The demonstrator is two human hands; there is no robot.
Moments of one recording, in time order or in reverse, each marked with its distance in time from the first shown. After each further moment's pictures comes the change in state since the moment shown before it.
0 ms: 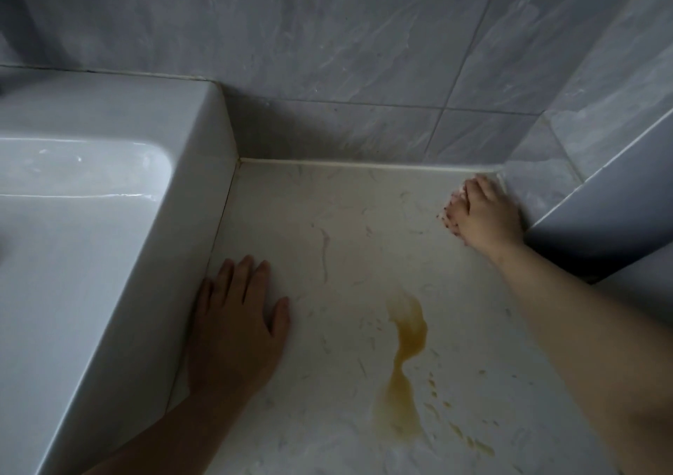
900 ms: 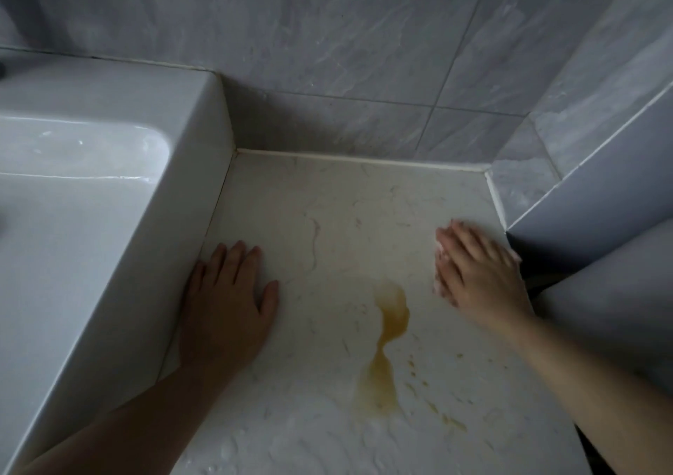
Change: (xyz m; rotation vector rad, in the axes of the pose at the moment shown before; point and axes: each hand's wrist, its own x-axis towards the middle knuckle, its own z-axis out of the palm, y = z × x) left_hand 0.000 0.000 -0.001 0.024 -0.007 0.011; right_hand -0.098 0.021 0.006 -0.096 0.108 -0.355
